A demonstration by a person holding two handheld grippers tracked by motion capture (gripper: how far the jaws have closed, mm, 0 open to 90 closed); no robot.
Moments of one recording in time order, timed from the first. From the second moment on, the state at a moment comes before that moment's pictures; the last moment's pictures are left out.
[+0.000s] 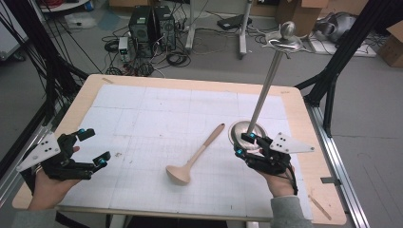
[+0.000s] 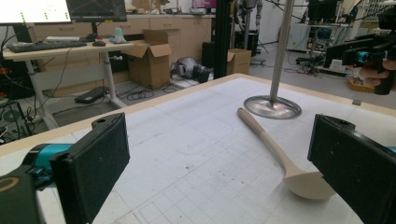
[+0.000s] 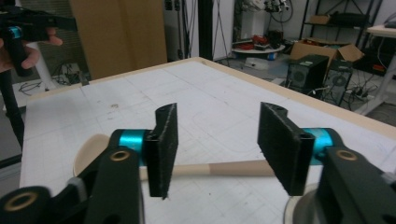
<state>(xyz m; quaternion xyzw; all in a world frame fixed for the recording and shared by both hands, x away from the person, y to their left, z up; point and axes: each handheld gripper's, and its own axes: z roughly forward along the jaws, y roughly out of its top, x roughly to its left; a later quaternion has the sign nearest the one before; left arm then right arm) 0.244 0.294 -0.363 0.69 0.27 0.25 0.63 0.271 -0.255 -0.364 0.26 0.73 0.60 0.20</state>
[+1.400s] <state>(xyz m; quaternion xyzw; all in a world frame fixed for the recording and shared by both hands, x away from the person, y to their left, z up) 0.237 0.300 -0.369 0.70 0.28 0.25 0.61 0.332 -0.143 -0.395 0.25 0.79 0.54 0.13</state>
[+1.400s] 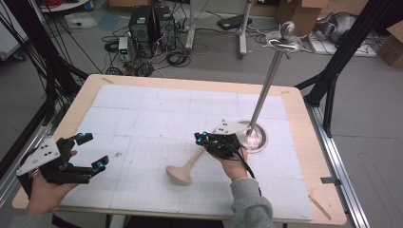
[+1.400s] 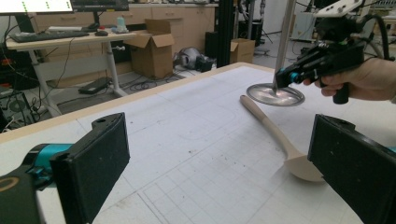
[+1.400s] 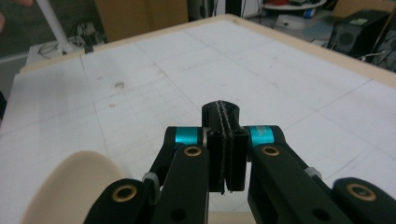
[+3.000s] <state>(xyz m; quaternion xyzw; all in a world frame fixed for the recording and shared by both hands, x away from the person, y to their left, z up) 0.240 0.314 -0.378 0.68 0.31 0.25 0.61 0.330 -0.089 -0.452 0.31 0.86 0.41 0.03</state>
